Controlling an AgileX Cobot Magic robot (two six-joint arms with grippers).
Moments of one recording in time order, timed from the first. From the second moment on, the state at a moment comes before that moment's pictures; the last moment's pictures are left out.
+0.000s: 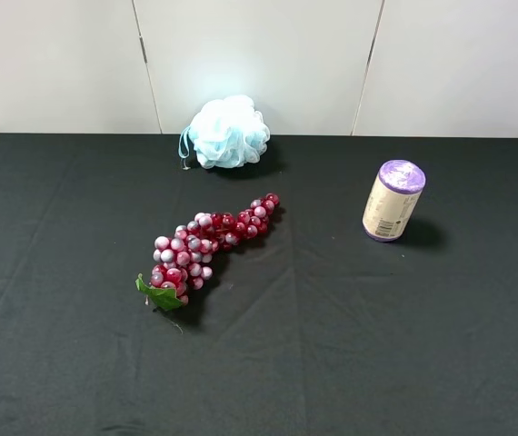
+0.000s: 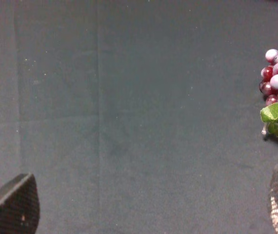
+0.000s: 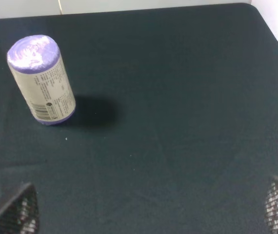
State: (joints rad) left arm -0.06 0.00 -0.49 0.01 1.06 -0.01; right arm -0.06 0.00 -0.49 0.00 1.03 0.04
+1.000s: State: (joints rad) left arm -0.06 0.00 -0.49 0.01 1.06 -0.01; right arm -0.05 0.80 -1.02 0.08 1.02 -0.11
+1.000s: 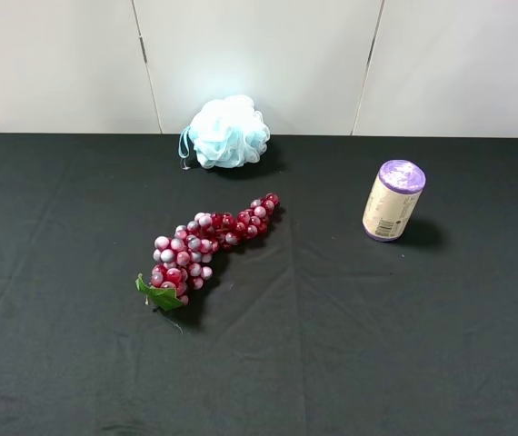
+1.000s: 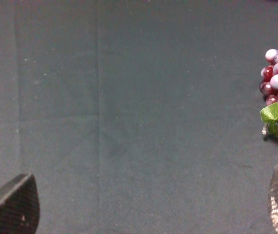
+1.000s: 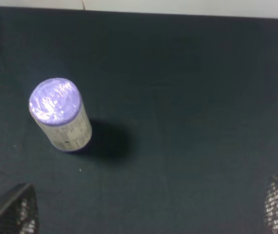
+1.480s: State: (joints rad) left arm -0.06 0.00 -0.49 0.01 1.06 -0.01; right arm 0.20 1.23 -1.28 0.08 1.14 -0.11
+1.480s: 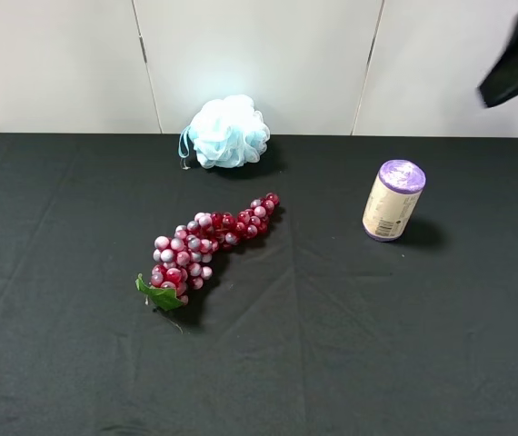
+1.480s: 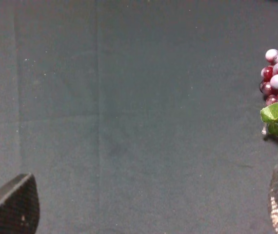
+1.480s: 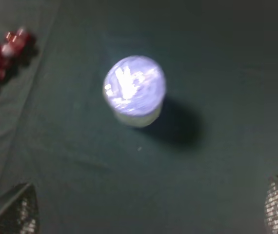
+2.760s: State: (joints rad) left arm -0.06 0.00 -0.49 0.01 1.06 -0.01; right arm 0.22 1.71 -1.38 0.09 1.06 -0.05
